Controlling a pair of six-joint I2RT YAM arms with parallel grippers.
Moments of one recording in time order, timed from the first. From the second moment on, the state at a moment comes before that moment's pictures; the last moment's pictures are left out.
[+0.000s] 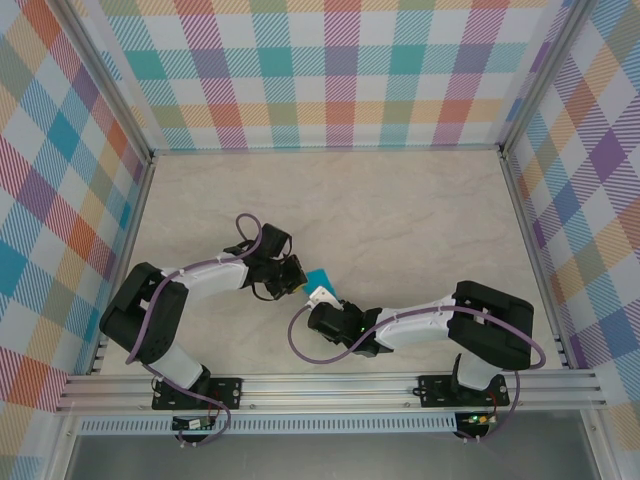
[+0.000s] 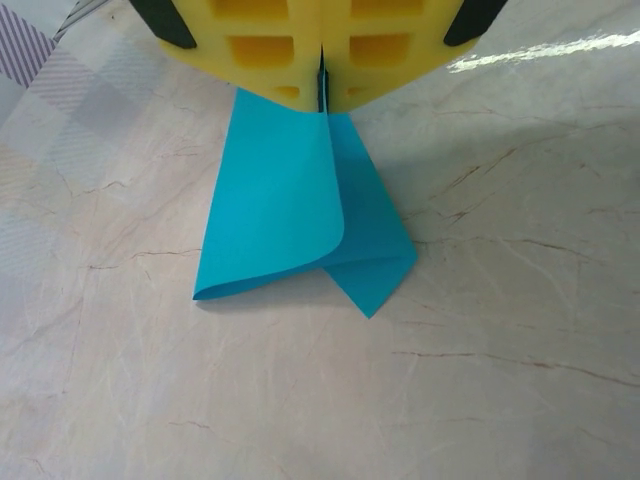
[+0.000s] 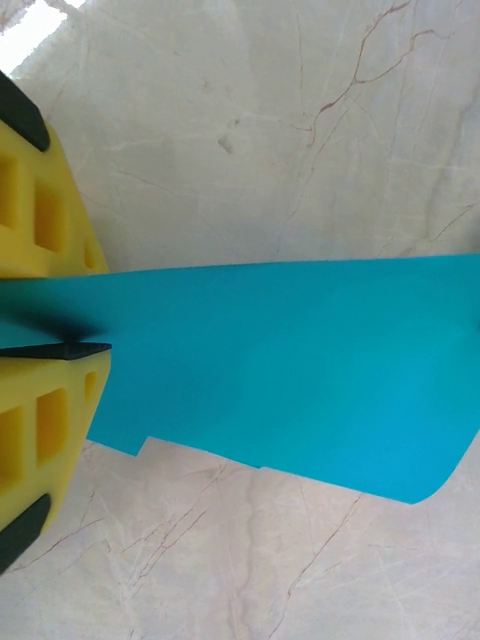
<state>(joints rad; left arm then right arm) -0.55 1.59 0.82 -0.30 0.35 -1.09 1.26 1.63 0.69 -0.09 0.51 0.26</state>
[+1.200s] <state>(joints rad) -0.55 1.58 0.82 -0.32 0.35 -1.08 1.26 1.61 0.73 -0.15 0.48 0.30</state>
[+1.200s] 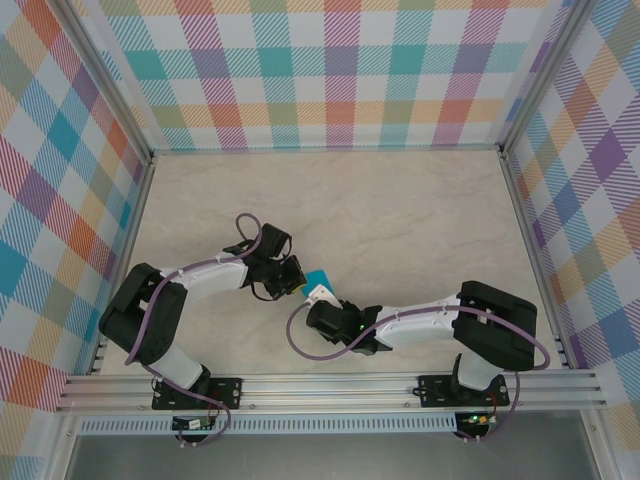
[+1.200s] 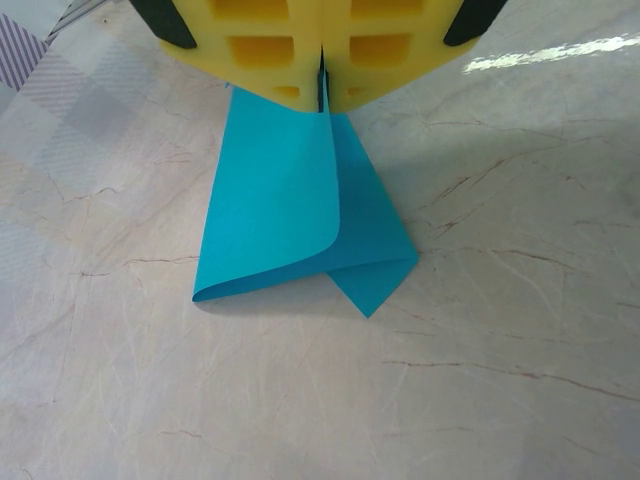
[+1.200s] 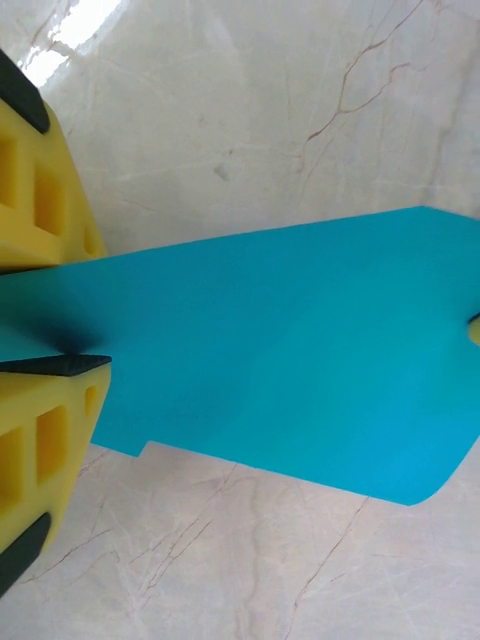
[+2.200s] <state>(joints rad) -0.55 1.40 0.82 -0.41 0.27 -1.08 1.05 1.46 0.63 -0.04 0.04 0.41</state>
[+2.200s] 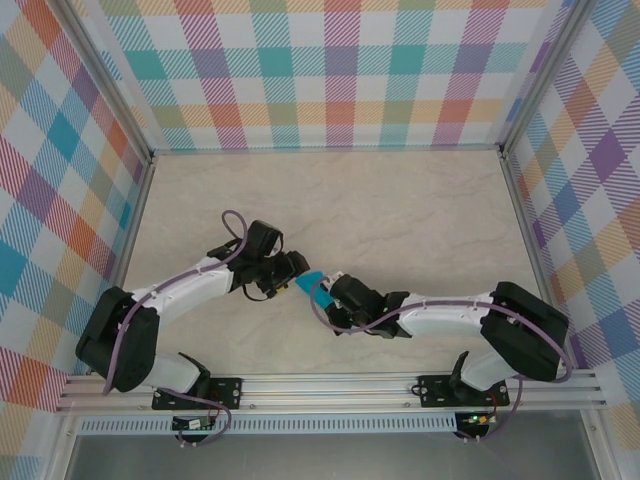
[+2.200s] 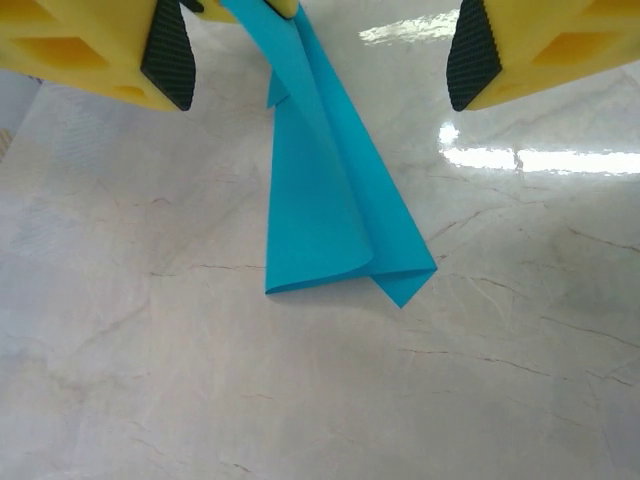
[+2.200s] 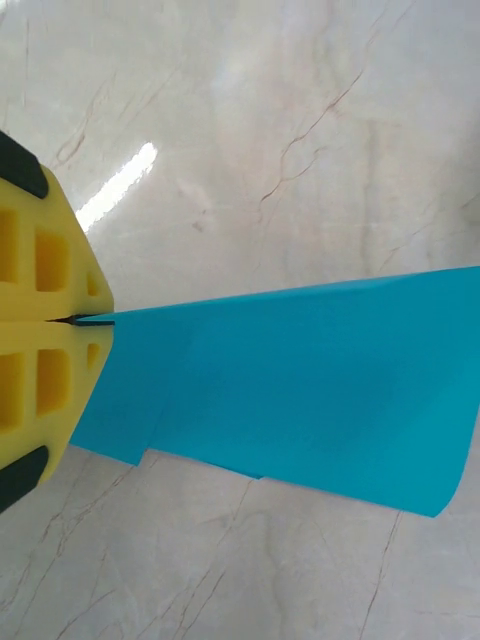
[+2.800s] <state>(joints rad) -0.56 1.36 0.75 -0.34 0.27 -1.13 0.88 1.53 0.58 0.12 -0.36 0.55</state>
